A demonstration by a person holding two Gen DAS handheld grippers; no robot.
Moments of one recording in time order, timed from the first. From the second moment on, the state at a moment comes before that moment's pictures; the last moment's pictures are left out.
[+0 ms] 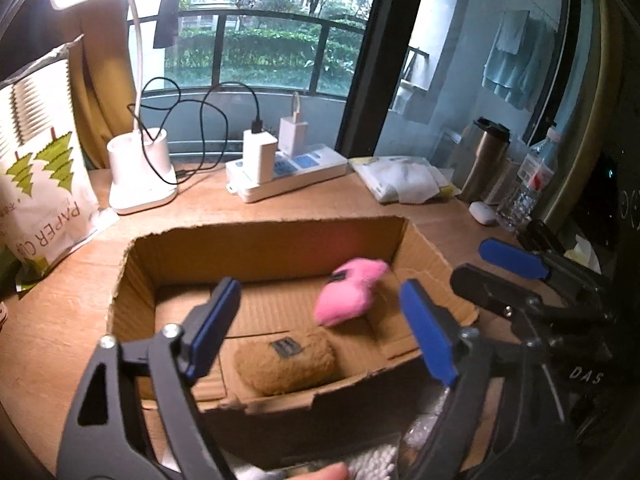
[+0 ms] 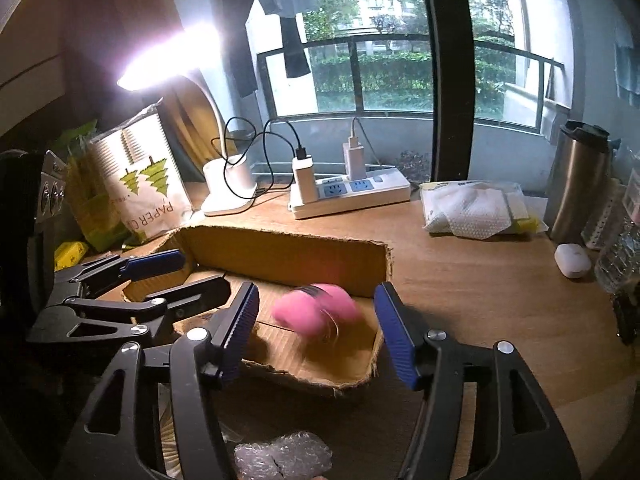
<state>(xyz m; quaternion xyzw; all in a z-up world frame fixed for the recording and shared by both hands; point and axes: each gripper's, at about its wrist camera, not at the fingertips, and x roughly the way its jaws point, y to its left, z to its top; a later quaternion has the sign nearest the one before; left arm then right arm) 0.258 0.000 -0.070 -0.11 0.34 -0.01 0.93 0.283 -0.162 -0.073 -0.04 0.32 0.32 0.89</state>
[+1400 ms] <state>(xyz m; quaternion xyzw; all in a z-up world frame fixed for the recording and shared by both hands) 0.108 0.064 -0.074 -0.16 0.31 0.03 0.94 0.163 -0.149 -0.068 -0.08 0.31 0.31 0.89</state>
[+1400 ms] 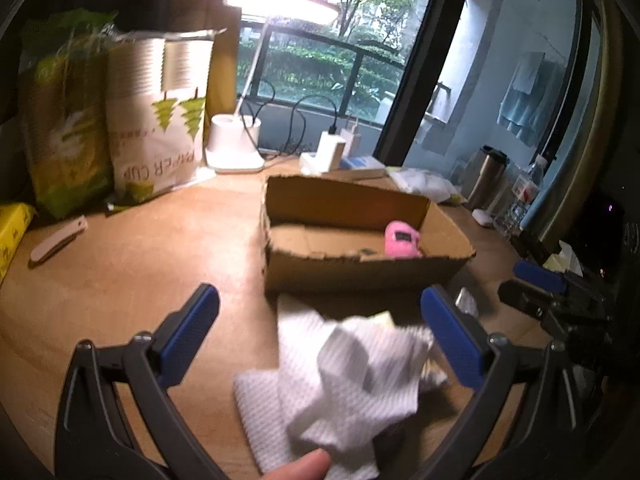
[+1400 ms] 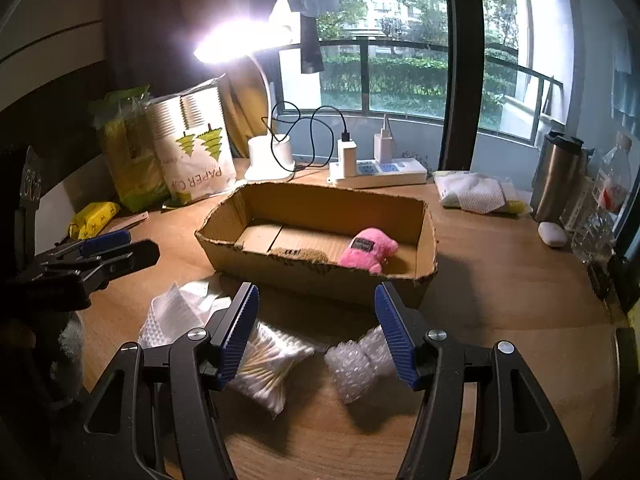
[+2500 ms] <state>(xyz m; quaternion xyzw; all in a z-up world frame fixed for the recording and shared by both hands) 0.103 0.045 -0.119 -0.13 0.36 0.00 0.93 0.185 -0.169 -0.130 -0.05 0.38 0.28 0.88</state>
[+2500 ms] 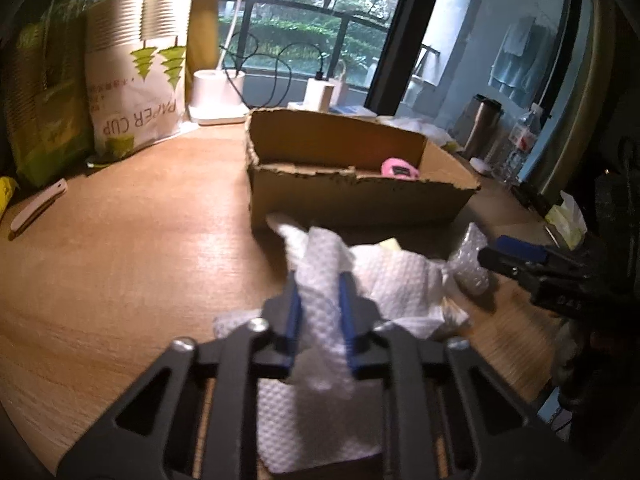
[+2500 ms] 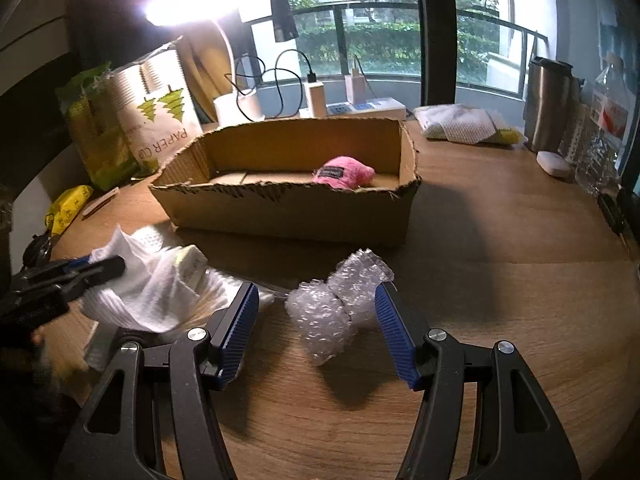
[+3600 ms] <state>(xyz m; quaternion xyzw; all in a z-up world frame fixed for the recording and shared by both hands) 0.092 0.062 -0.052 -0.13 0.27 0.01 0.95 0.194 -0.165 -0.144 -0.06 0.39 0.29 0.87</state>
